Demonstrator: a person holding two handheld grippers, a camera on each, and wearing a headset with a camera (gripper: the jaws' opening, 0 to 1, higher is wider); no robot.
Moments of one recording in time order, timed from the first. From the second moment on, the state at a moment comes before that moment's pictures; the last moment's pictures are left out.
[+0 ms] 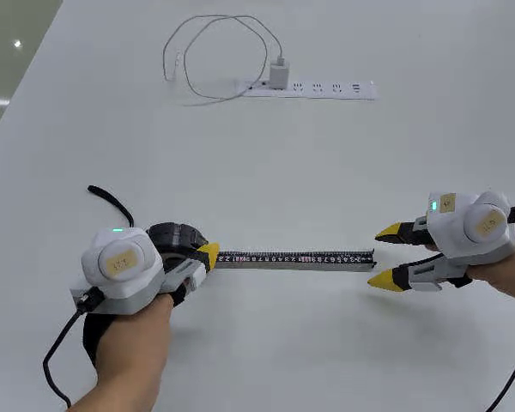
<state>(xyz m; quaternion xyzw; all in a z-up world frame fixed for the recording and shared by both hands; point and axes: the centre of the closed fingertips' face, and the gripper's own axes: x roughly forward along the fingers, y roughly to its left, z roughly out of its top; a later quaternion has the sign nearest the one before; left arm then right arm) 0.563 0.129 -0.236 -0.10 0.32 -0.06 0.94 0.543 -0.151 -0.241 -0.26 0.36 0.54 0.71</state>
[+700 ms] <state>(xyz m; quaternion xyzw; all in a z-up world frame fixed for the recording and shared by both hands) 0.563 0.131 -0.239 -0.09 0.32 -0.05 0.94 0.548 -0.149 -0.246 -0.28 0.36 0.56 0.69</state>
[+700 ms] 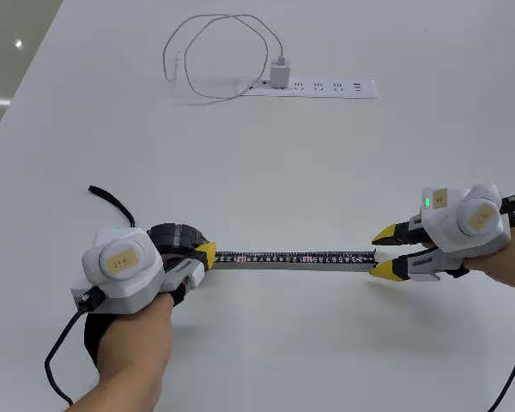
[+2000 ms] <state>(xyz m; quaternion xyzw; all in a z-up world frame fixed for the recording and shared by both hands) 0.563 0.131 -0.241 -0.10 0.33 -0.05 0.94 0.547 -0.149 -0.263 -0.37 0.37 0.59 0.62</state>
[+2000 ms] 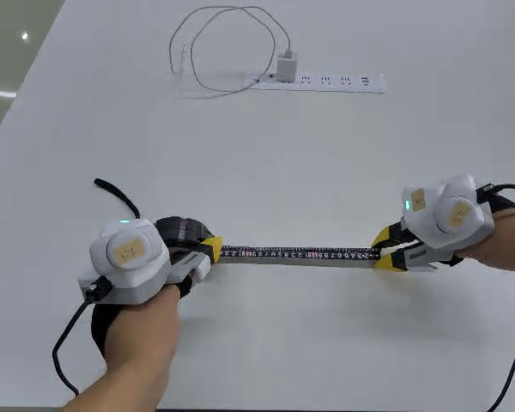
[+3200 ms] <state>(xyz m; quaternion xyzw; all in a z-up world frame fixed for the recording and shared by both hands) 0.562 0.131 -0.242 -0.09 0.35 -0.06 0.93 0.549 -0.145 -0.264 -0.38 0.38 0.59 0.61</state>
